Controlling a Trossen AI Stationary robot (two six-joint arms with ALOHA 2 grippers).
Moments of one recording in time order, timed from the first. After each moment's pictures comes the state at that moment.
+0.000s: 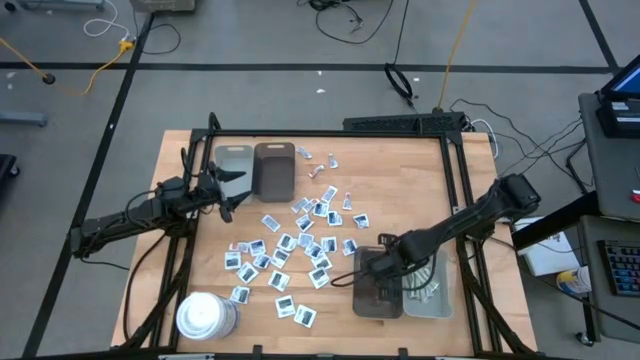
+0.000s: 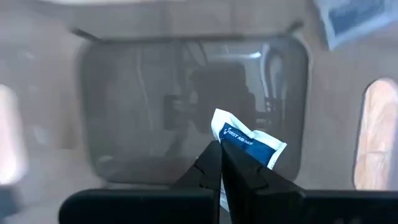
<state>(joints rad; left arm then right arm) 0.33 0.05 0.02 0.06 -0.03 0.02 0.43 1.66 1.09 -0.76 -0.03 0.53</state>
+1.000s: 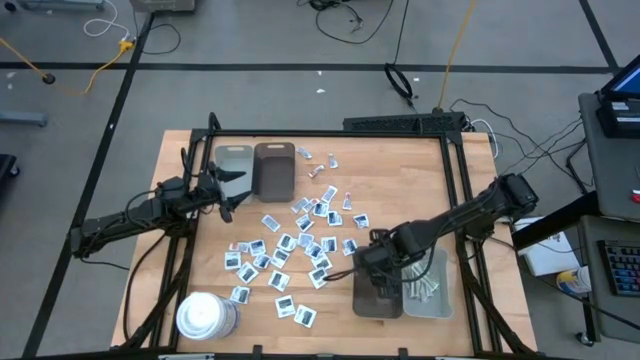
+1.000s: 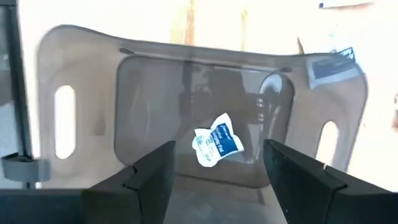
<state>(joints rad) 0.33 0.05 0.02 0.06 -0.03 0.02 0.39 1.67 1.29 -0.94 -0.08 0.36</state>
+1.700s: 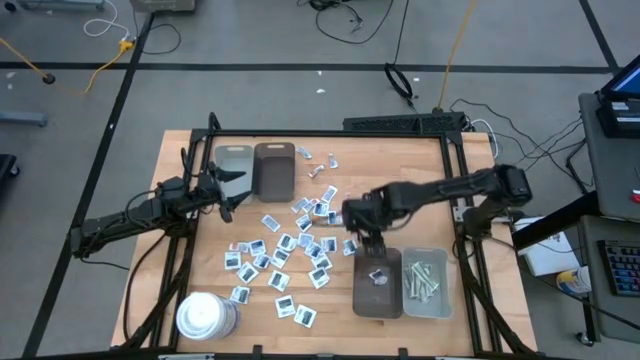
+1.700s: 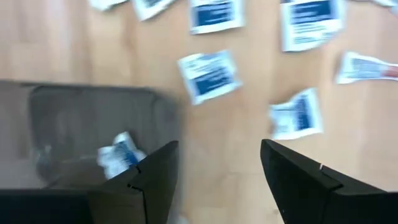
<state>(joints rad) 0.33 0.05 0.02 0.06 -0.03 0.02 0.08 1.67 1.34 -1.01 -0.08 0.12</state>
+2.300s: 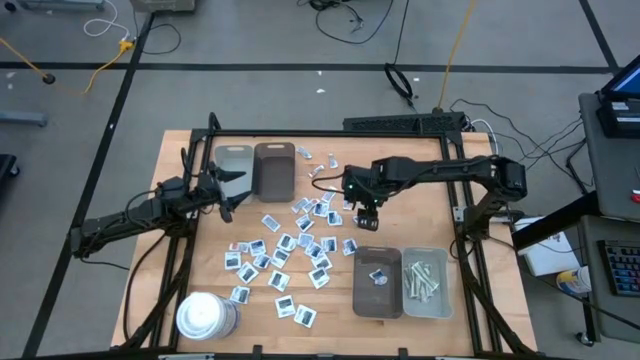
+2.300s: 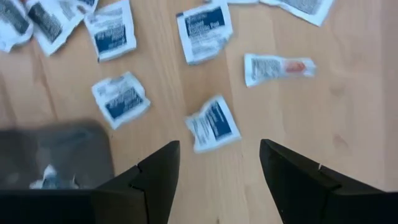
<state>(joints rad) 0.33 0.05 0.02 0.06 -0.03 0.02 -0.15 1.68 1.30 -0.94 -0.08 0.05</state>
